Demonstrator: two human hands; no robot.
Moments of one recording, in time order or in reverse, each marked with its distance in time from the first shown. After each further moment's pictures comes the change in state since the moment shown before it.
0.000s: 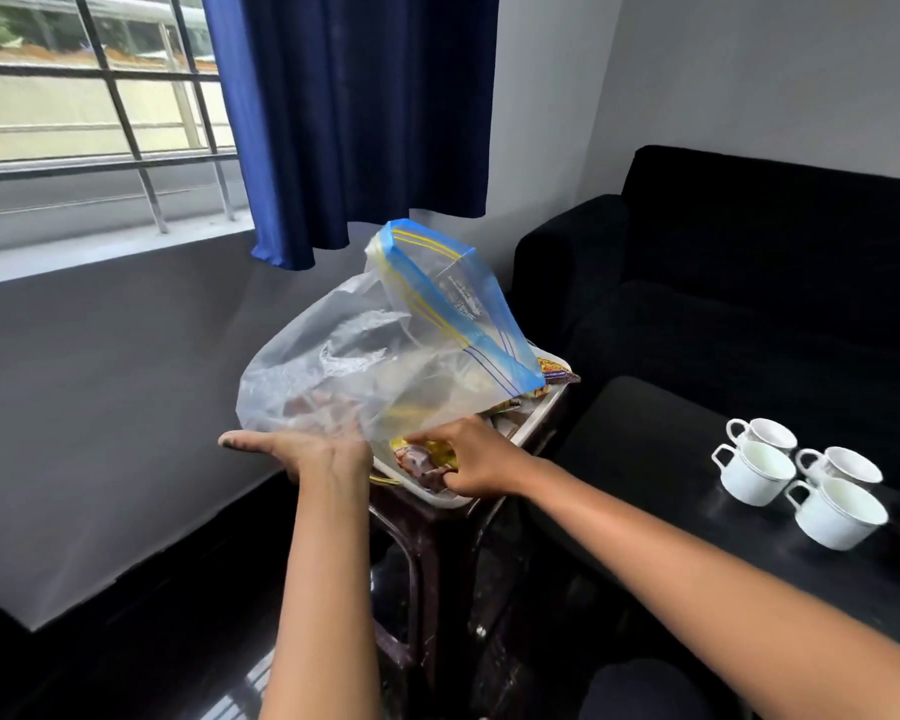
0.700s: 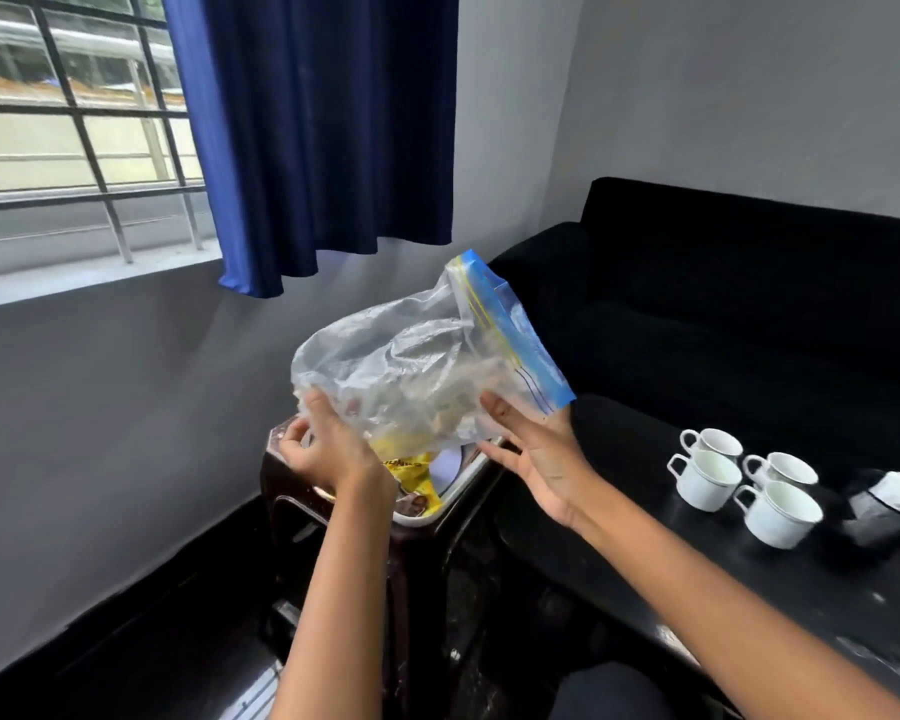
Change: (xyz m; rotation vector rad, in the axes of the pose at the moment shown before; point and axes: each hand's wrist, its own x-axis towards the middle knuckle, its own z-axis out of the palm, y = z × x) left_hand -0.061 -0.055 0.022 0.377 0.128 0.350; right_hand -0.081 -0.011 -0.054 1.402 0.610 0.195
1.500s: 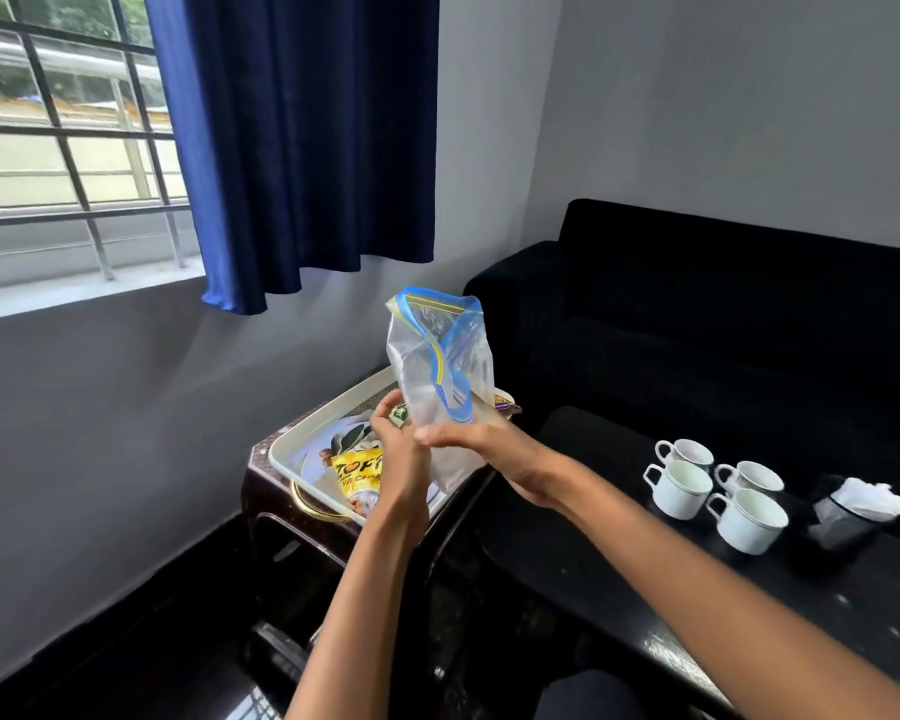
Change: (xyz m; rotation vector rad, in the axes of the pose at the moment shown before) left_hand -0.033 -0.035 -0.006 0.354 -0.861 -0.150; right_hand -0.006 -0.029 0.023 -0.619 -0.402 -0.010
